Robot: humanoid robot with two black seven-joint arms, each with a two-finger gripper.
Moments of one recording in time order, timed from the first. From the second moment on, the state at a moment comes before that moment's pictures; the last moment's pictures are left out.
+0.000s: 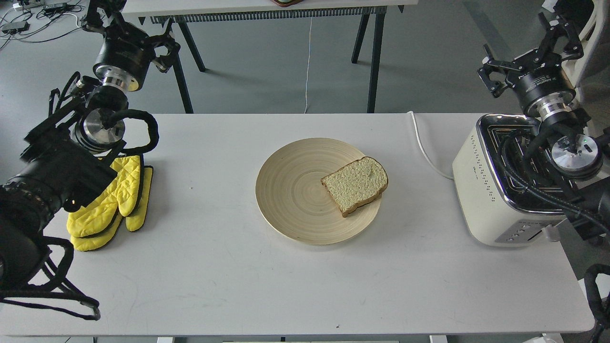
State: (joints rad) left arm -1.02 0.24 -0.51 -0.36 -0.42 -0.49 -0.36; right arm 0.77 -0.38 1.00 0.66 0.15 0.42 0.17
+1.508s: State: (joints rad) left arm -1.02 0.24 -0.50 -0.36 -0.42 -0.49 -0.43; right arm 0.98 -0.36 -0.02 0.83 -1.16 0.00 0.09
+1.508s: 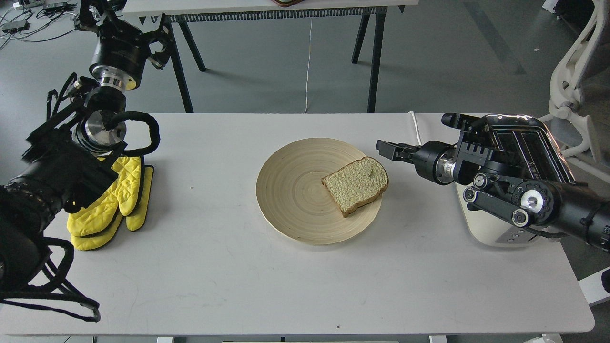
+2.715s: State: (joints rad) left arm -1.02 0.24 -0.50 -0.36 -0.42 -0.49 -0.43; right arm 0.92 -0.26 -0.04 0.75 -1.15 -0.01 0.08
